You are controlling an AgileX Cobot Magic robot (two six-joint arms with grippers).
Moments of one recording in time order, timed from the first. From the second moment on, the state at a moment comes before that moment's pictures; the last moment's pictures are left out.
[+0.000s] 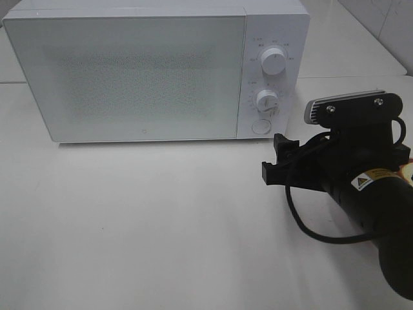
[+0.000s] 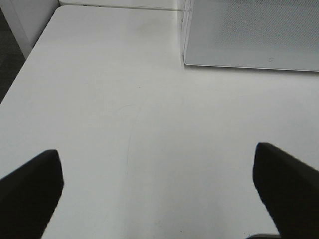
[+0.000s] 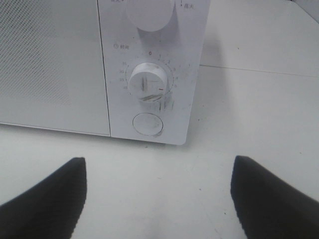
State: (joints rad) left arm 0.08 -0.01 -0.52 -0.07 1.08 0.02; right arm 0.86 1.61 -0.33 0.88 -1.10 -0.38
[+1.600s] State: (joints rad) left arm 0.08 -0.01 -0.52 -0.07 1.08 0.02; right arm 0.90 1.62 -0.33 0.94 -1.07 1.22
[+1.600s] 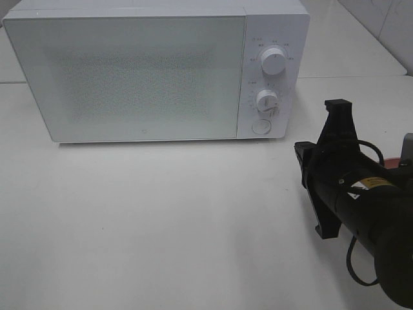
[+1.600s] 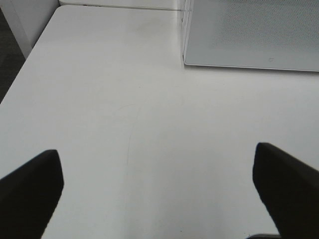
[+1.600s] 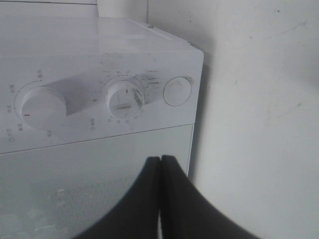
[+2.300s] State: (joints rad) left arm 0.08 -0.01 -0.52 -0.07 1.08 0.02; right arm 0.81 1.81 -0.38 0.79 -1.07 1.32
